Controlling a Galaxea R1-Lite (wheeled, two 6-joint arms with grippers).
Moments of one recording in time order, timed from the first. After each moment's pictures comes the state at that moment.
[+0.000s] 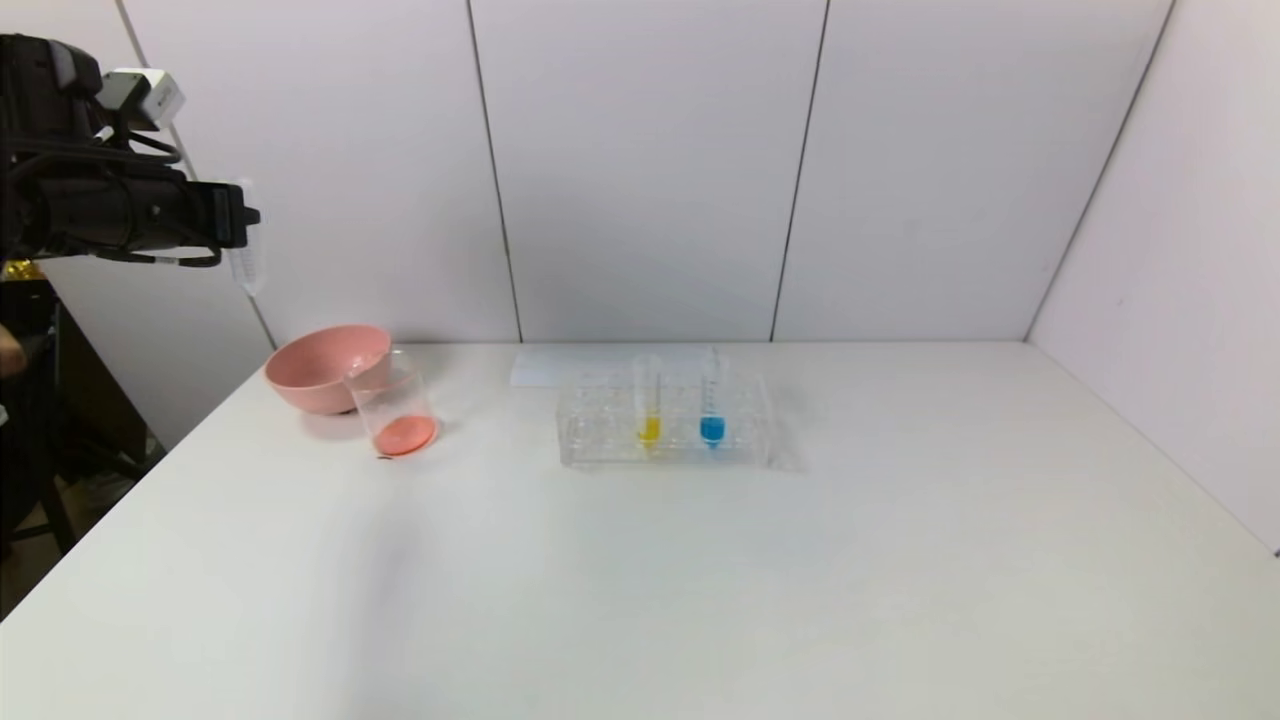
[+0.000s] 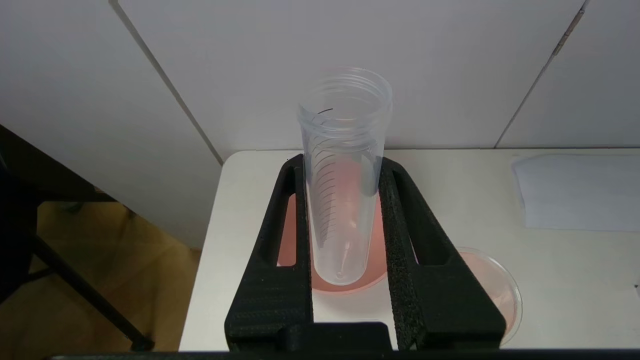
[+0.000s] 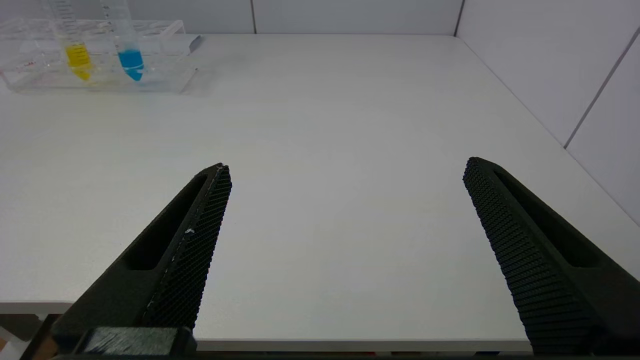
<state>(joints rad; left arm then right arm) 0.18 1.83 -1.58 -0.01 -0.09 0.09 0.00 0.00 0.00 0.00 0.00 0.01</state>
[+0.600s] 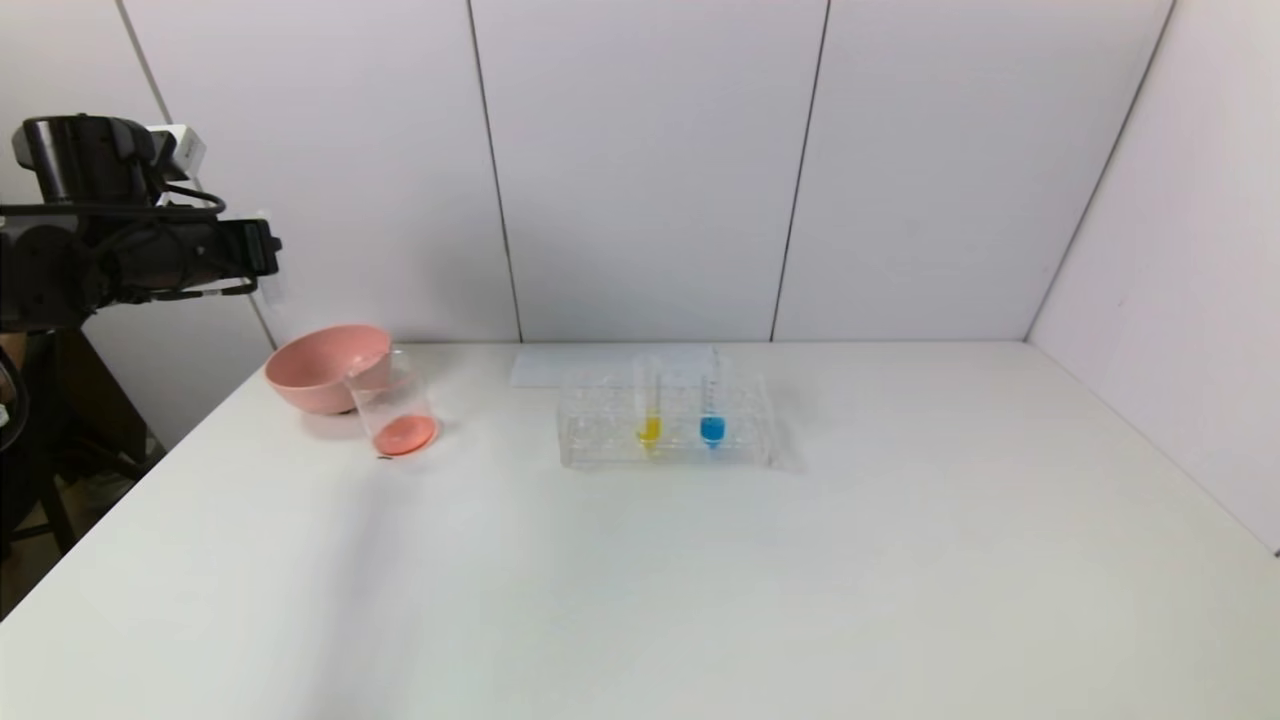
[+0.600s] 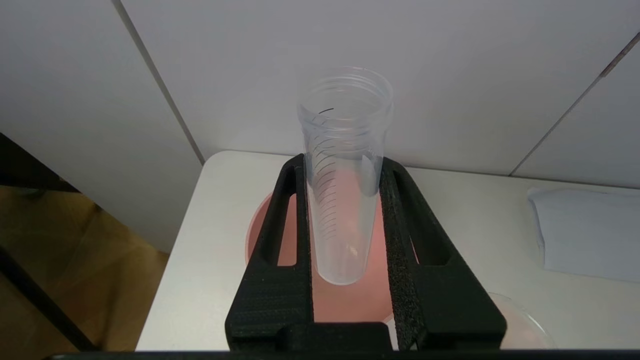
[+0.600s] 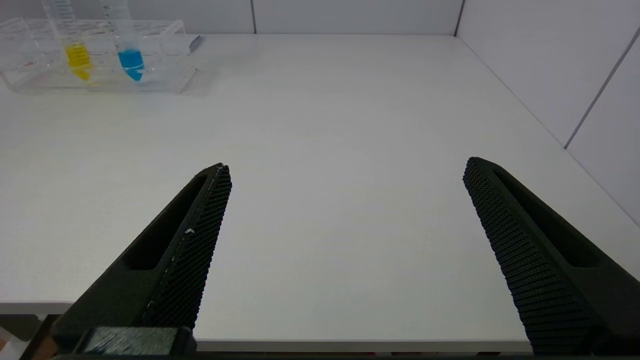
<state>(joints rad) 0.19 1.94 -1.48 -0.26 -0.09 -0.01 0.00 0.00 0.00 0.00 0.00 0.01</state>
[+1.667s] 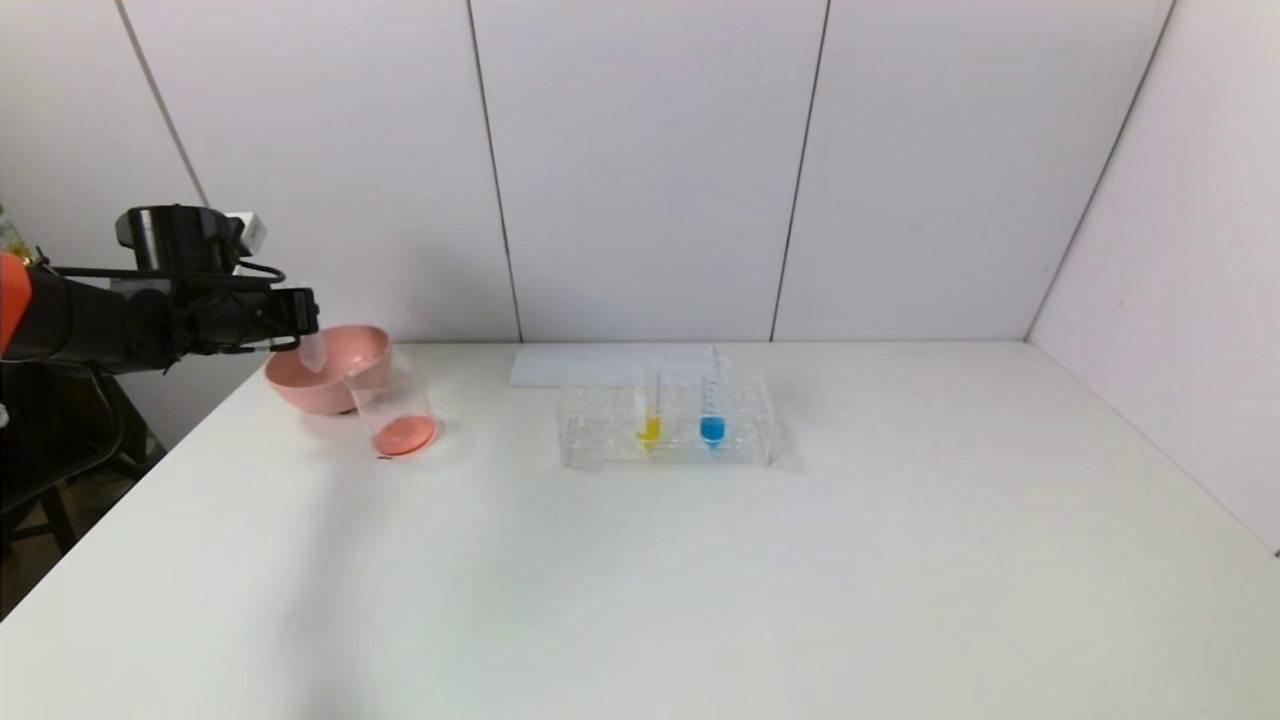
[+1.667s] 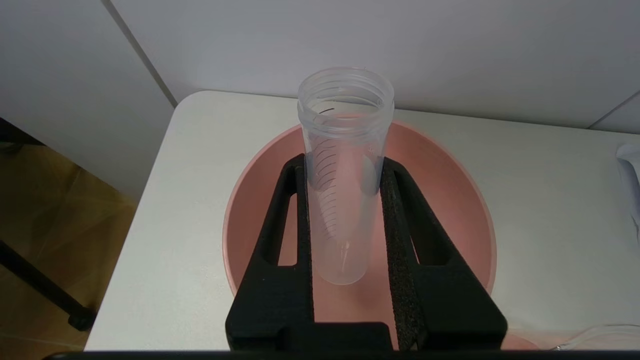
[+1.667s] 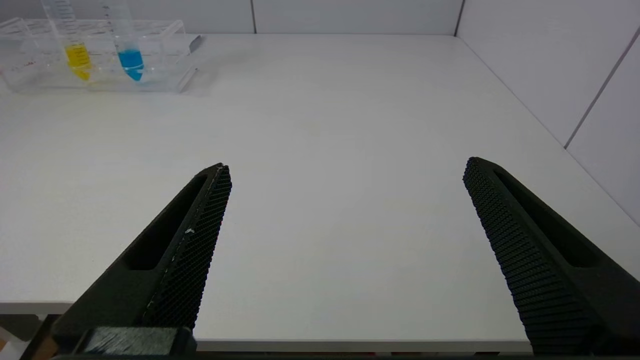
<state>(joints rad) 0.20 2.16 -1.53 -0.29 -0.09 0.00 0.00 0.00 0.00 0.00 0.00 0.01</state>
